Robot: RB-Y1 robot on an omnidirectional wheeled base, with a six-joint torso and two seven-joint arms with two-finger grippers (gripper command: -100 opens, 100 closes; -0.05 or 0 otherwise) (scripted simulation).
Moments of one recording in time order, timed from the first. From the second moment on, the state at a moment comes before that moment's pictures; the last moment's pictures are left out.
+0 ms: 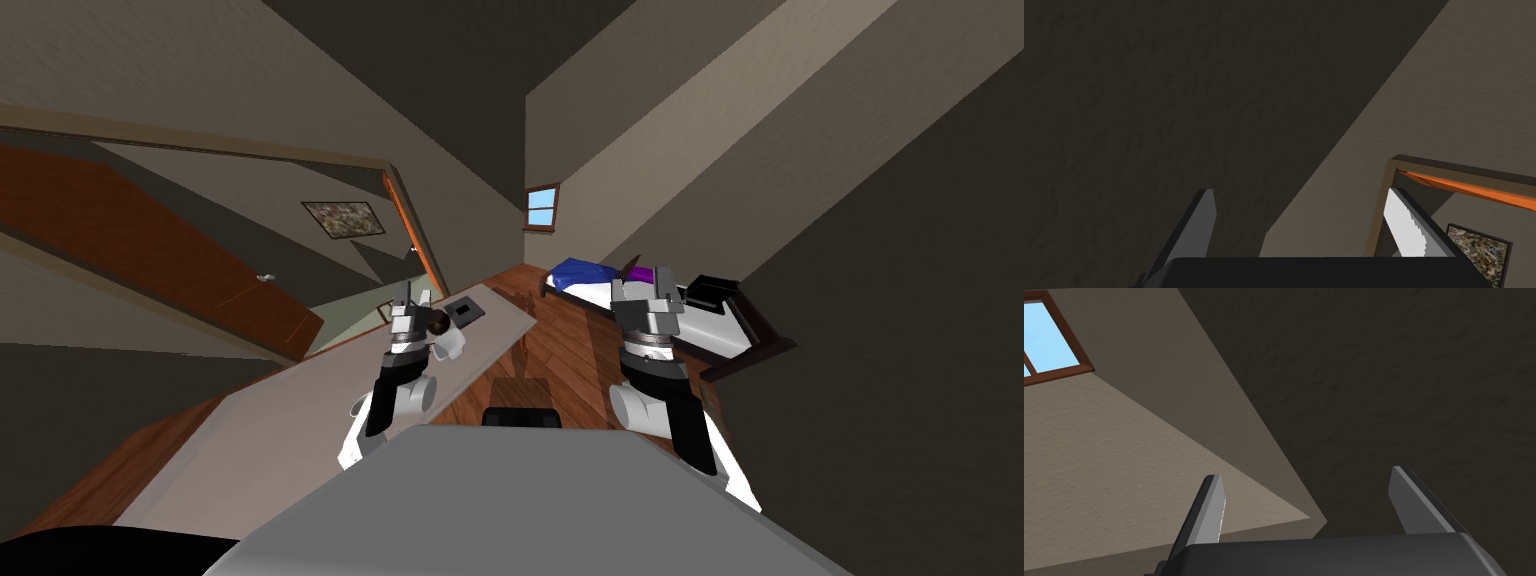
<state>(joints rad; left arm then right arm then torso) 0.40 0.10 0.07 -2.24 0.02 -0.47 -0.07 0.47 -0.04 -0.02 -2.39 0.03 -0.45 -0.17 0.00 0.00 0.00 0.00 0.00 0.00</state>
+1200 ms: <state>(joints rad) 0.29 0.18 0.13 -2.05 0.03 -0.16 -0.05 0.47 -0.04 -0.02 -2.39 0.03 -0.45 -0.17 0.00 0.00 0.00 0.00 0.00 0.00</state>
